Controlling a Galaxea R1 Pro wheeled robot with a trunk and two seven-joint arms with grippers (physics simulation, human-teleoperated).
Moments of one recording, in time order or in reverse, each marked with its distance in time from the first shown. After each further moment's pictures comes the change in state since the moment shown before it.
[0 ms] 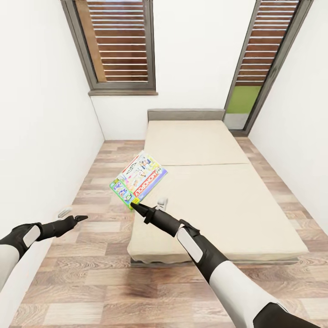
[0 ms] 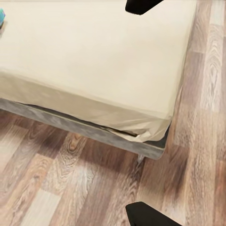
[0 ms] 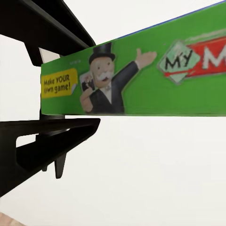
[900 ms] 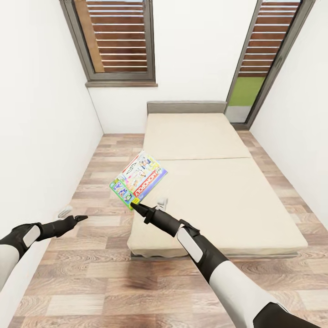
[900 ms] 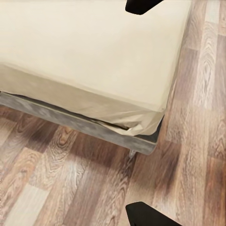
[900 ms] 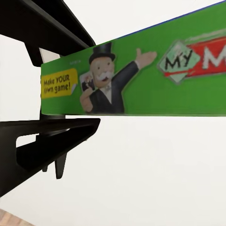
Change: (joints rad) left arm 0.000 0.000 -0.001 0.000 0.003 0.001 0.000; right arm 0.000 0.000 0.000 0.000 0.000 0.001 0.002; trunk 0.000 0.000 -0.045
